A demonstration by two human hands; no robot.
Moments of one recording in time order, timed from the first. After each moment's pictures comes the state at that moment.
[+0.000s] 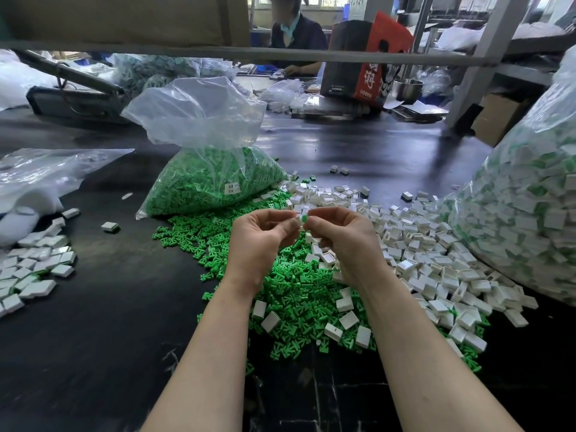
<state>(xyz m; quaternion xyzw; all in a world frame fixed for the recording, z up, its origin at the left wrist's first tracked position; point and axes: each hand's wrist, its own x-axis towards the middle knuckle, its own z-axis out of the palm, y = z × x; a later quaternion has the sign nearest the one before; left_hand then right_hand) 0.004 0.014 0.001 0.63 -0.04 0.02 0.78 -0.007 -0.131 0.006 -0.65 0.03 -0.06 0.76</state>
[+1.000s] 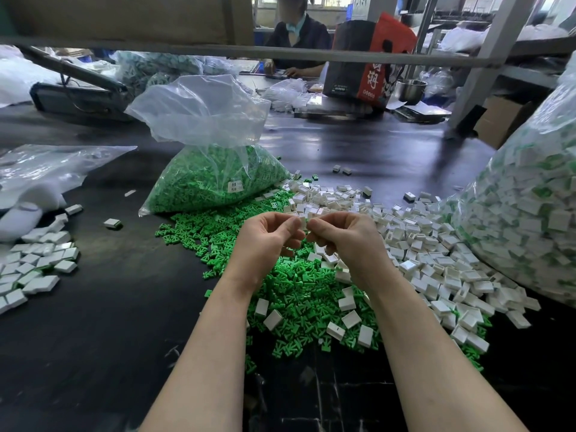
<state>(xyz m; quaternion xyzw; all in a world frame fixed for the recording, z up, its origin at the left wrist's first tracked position) 0.004 0.020 -0.002 0.71 -0.06 -0.02 0.70 -0.005 -0.137 0.000 -0.72 -0.01 -0.07 0.69</state>
